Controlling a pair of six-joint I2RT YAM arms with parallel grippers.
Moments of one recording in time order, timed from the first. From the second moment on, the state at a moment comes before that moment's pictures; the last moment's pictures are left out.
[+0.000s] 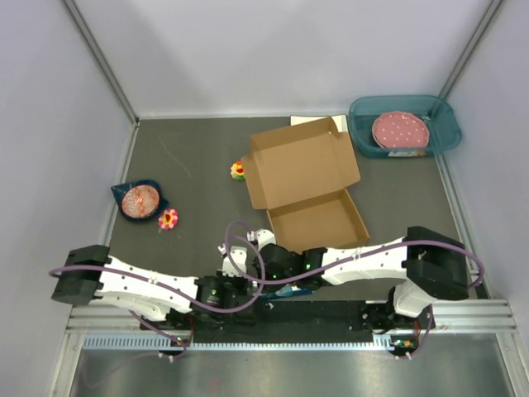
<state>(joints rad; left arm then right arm) -1.65 1.16 0.56 -0.77 -0.76 -1.43 1.36 1.57 0.85 -0.13 0.12 0.73</state>
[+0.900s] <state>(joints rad) -1.81 0.84 0.49 -1.06 -0.81 -1.89 1.36 1.59 0.83 -0.05 0.10 0.76</state>
